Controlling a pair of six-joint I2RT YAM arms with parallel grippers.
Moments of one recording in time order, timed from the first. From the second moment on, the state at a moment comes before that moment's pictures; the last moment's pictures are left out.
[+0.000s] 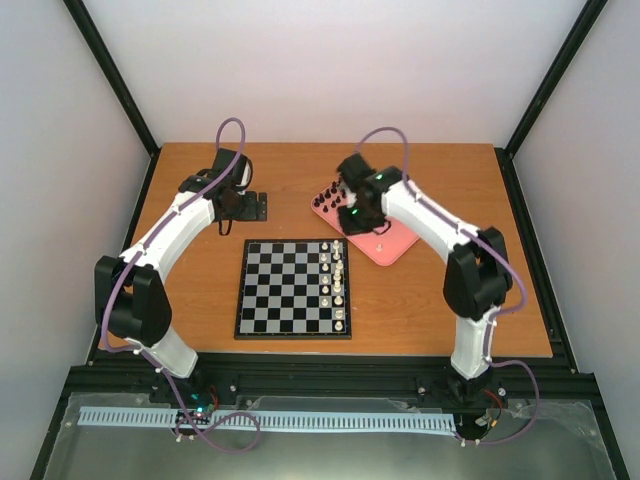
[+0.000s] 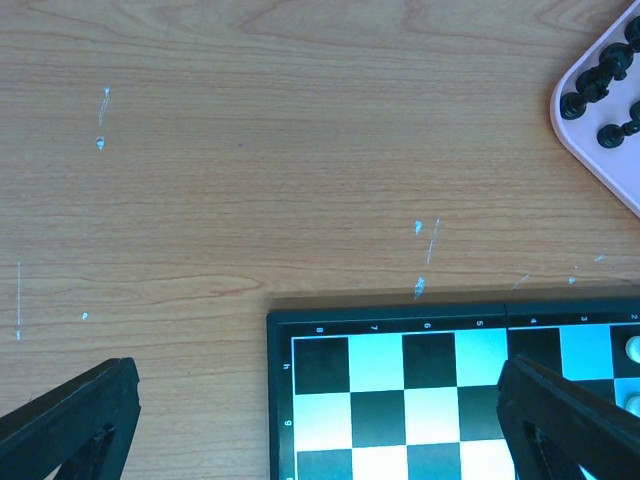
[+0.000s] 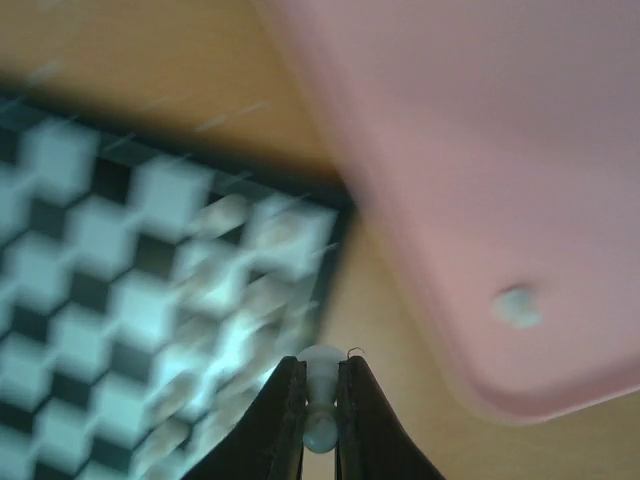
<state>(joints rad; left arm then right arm) -0.28 1.62 1.38 -0.81 -0.10 -0.28 0.51 1.97 1.71 -1.03 -0.05 0.31</state>
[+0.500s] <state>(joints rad) -0.28 1.61 1.39 -0.81 -0.13 -0.30 1.02 1.74 1.42 -1.03 -0.04 0.38</state>
